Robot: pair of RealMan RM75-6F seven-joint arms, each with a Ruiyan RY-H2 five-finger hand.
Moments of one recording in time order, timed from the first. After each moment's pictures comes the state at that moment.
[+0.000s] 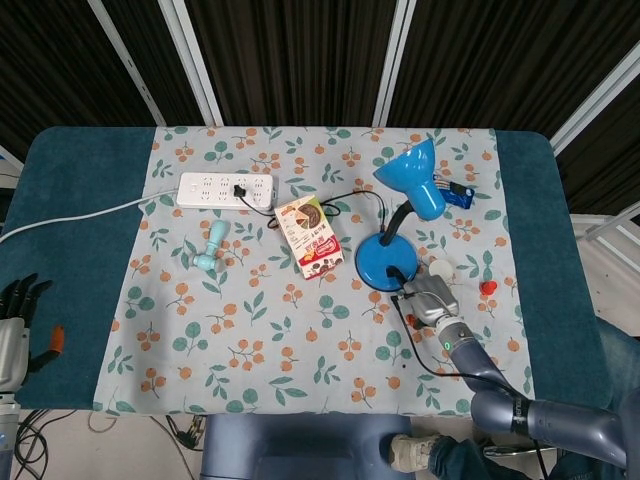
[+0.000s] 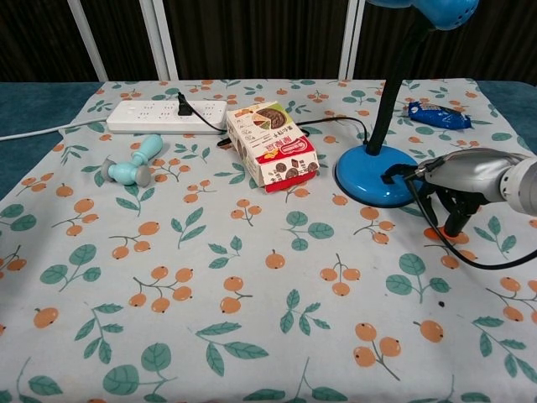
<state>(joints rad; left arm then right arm) -0.06 -1.16 -0.09 -1.79 1.32 1.49 0.16 0.79 -1.45 0.08 -1.52 -0.72 0.80 -0.60</state>
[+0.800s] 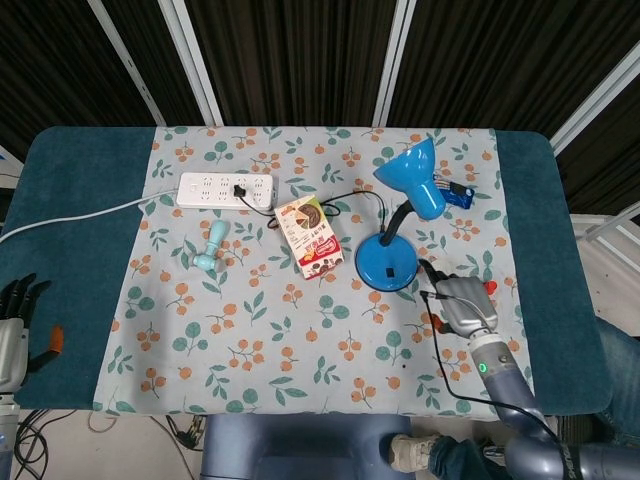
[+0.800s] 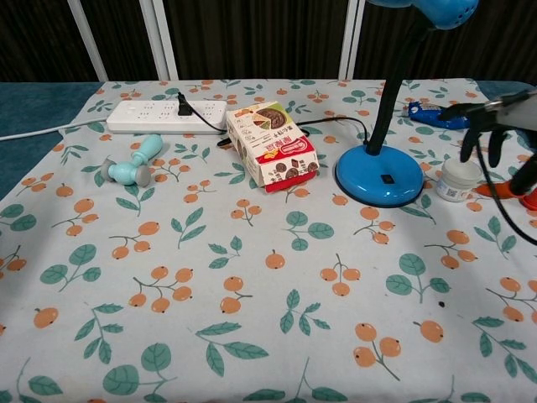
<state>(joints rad) -0.06 -1.16 -0.09 -1.79 1.33 1.50 0.16 0.65 -1.21 0.06 -1.94 -0.83 1.18 -0.59</state>
